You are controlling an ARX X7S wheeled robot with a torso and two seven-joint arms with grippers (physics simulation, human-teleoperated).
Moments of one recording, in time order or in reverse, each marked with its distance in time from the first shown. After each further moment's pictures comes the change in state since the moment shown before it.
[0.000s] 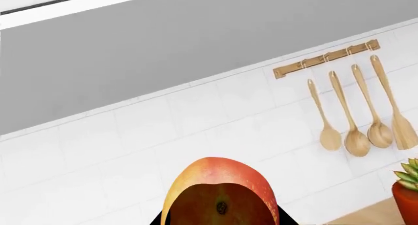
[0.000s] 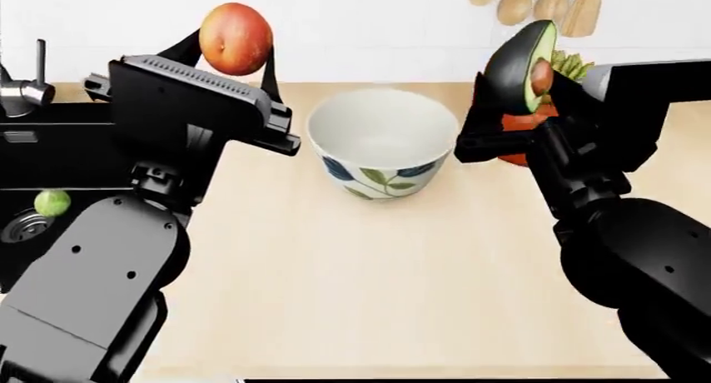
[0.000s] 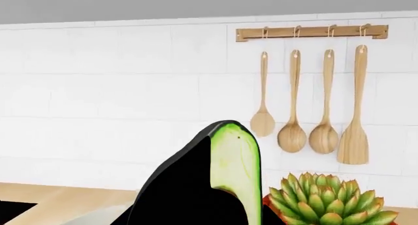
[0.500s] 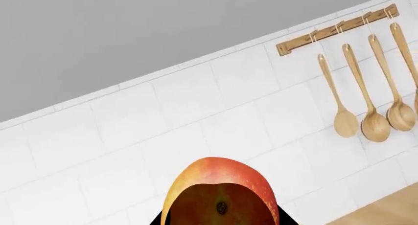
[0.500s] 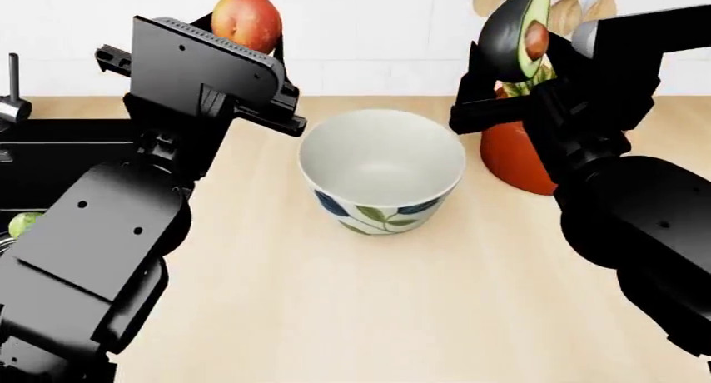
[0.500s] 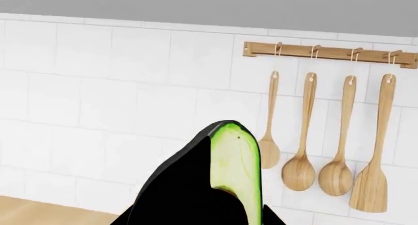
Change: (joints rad) left arm -0.134 0.010 0.038 -0.068 -0.021 -0.123 0.034; right arm 0.157 -0.029 -0.046 0.065 -0.032 0.089 -0.044
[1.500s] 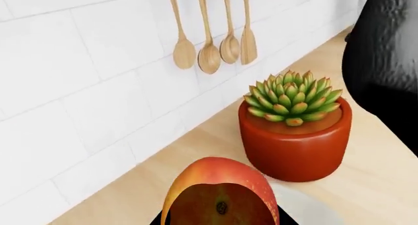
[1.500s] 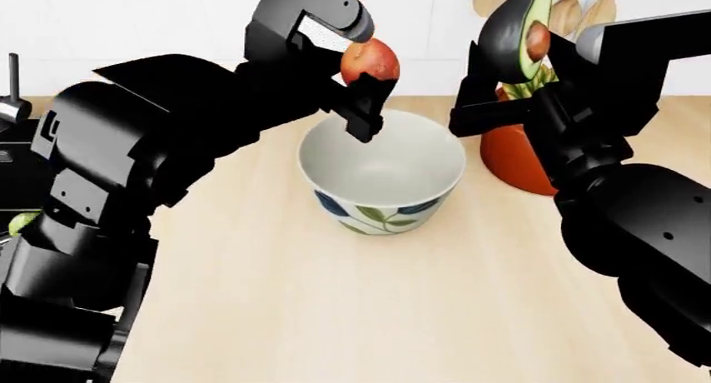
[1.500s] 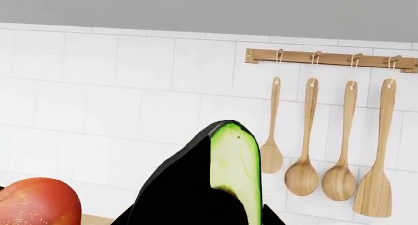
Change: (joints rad) left arm -0.422 0.172 0.115 -0.529 -0.301 -0.307 0.431; right arm -0.028 0.008 0.009 -0.031 -0.007 -0.031 0.002
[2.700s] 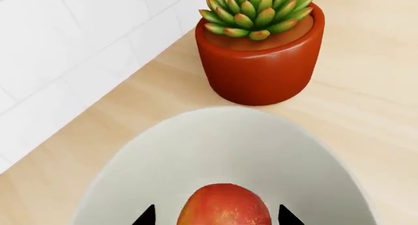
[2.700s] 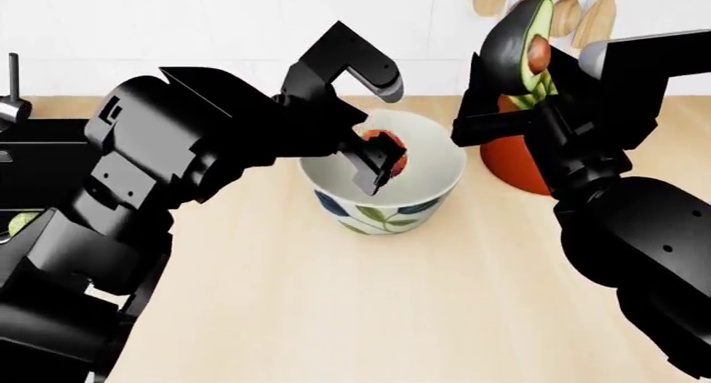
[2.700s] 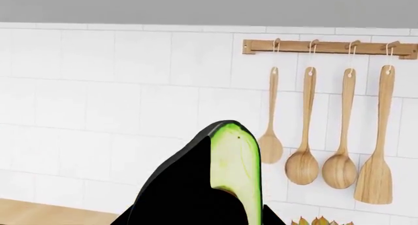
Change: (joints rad) left arm -0.073 0.017 0.227 -0.142 -0.002 -0.063 0.153; right arm -0.052 0.008 0.013 -0.003 0.003 -0.037 -0.003
